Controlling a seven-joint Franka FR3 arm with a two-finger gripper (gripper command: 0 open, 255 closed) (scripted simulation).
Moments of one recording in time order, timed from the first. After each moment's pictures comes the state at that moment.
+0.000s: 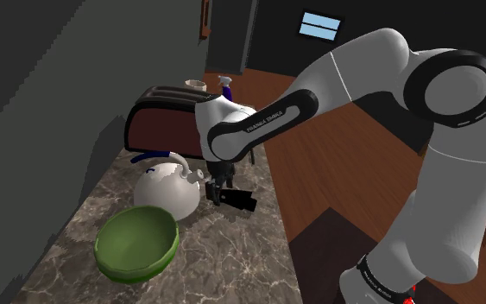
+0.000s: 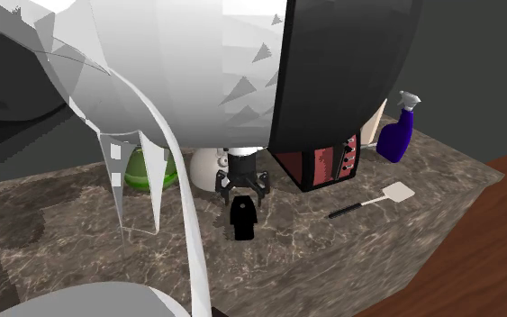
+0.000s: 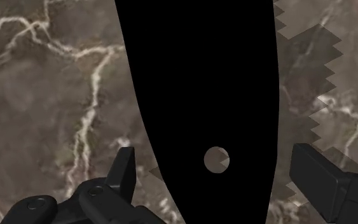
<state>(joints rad) 0.23 0.31 0.20 -2.05 -0.11 2.08 0.08</state>
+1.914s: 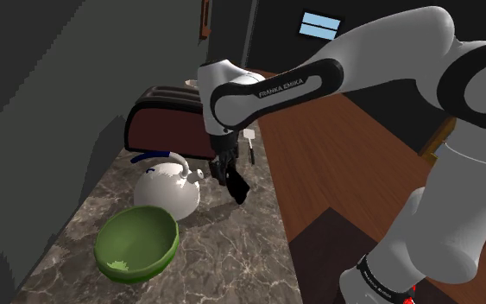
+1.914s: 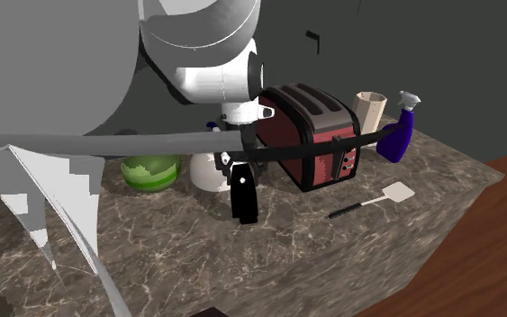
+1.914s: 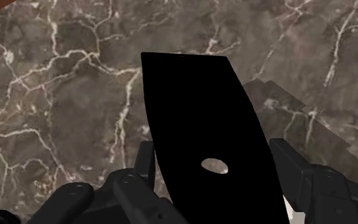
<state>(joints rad) 0.22 0.18 0.21 -1.97 -0.08 1.88 0.05</state>
